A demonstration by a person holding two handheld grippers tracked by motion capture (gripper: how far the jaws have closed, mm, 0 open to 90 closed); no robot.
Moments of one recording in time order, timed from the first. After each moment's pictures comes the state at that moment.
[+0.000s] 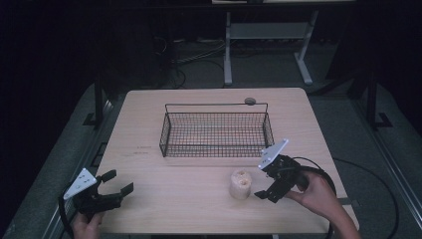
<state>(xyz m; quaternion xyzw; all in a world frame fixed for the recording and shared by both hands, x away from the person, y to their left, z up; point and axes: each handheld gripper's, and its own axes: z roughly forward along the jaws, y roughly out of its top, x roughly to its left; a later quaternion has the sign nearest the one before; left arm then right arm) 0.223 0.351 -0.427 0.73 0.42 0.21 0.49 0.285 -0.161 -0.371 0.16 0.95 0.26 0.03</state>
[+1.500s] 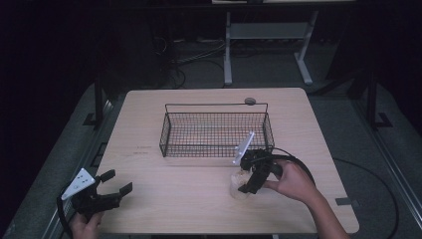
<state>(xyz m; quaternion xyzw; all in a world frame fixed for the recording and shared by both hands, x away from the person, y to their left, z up) 0.222 0.353 -0.426 0.73 0.42 0.21 0.50 0.319 -0.106 -0.382 0.12 0.97 0.19 0.00</state>
